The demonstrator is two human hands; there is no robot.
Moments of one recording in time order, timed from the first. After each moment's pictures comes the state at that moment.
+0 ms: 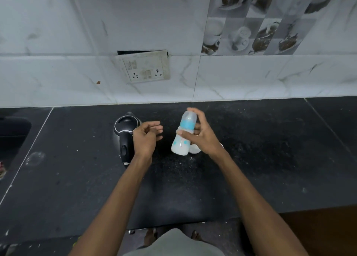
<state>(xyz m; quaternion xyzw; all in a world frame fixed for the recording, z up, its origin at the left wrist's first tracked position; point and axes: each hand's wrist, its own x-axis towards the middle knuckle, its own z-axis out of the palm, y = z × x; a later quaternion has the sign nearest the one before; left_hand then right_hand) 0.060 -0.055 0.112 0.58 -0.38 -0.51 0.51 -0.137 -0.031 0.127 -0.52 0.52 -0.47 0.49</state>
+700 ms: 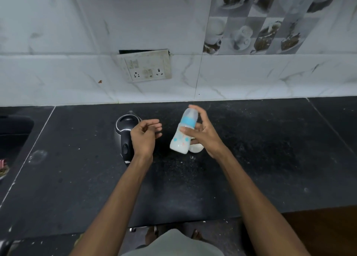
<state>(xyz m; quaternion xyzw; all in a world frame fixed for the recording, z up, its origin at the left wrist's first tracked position) 0.061 -0.049 0.119 0.58 -0.35 -0.50 0.55 -0.135 -0.027 0.142 -0.48 0.50 -0.47 0.55</state>
